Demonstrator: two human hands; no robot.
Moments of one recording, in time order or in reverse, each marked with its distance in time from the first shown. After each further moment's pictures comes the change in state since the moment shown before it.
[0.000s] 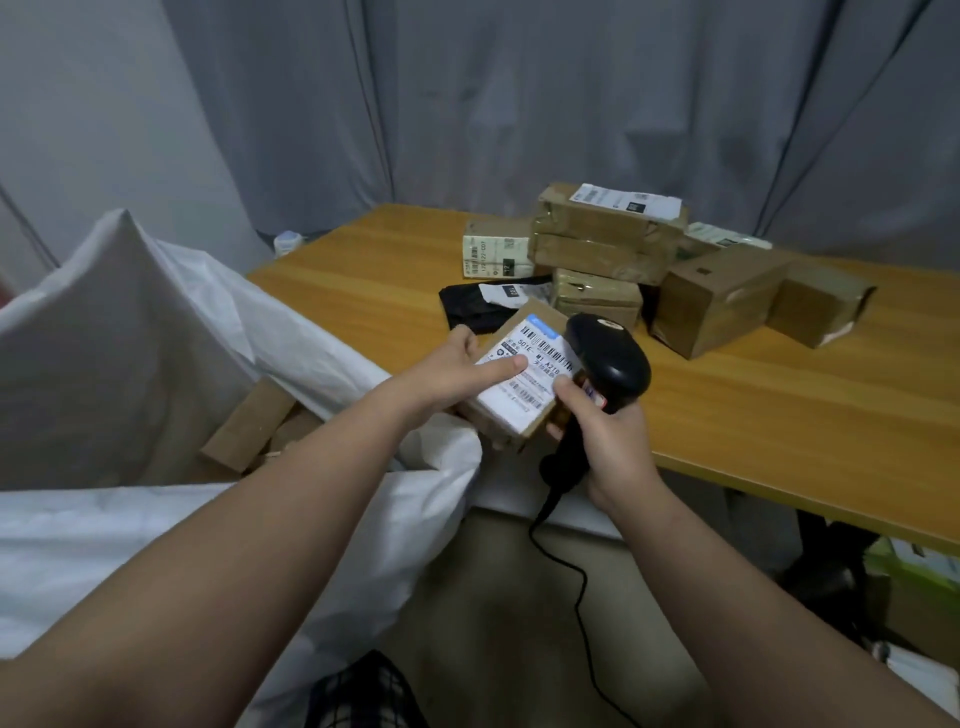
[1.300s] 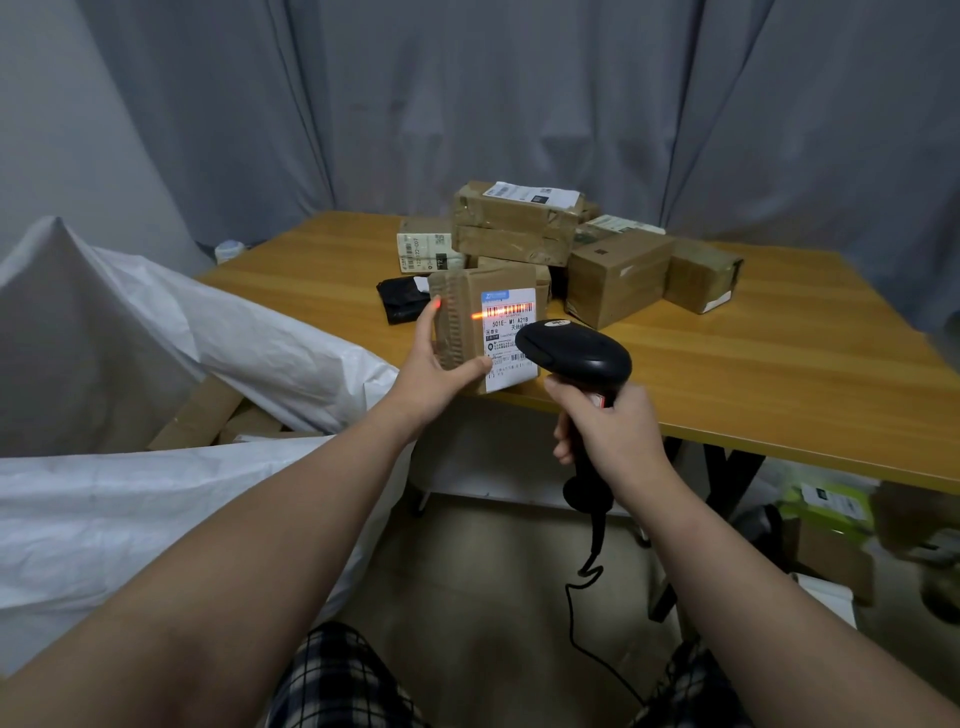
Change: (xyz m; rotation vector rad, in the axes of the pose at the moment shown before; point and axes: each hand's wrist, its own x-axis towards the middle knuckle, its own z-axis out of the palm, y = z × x) left_hand -0.041 0.001 0.074 -0.218 0.148 0.291; right_hand -0.080 -0.049 -0.078 -0.487 -0.046 -0.226
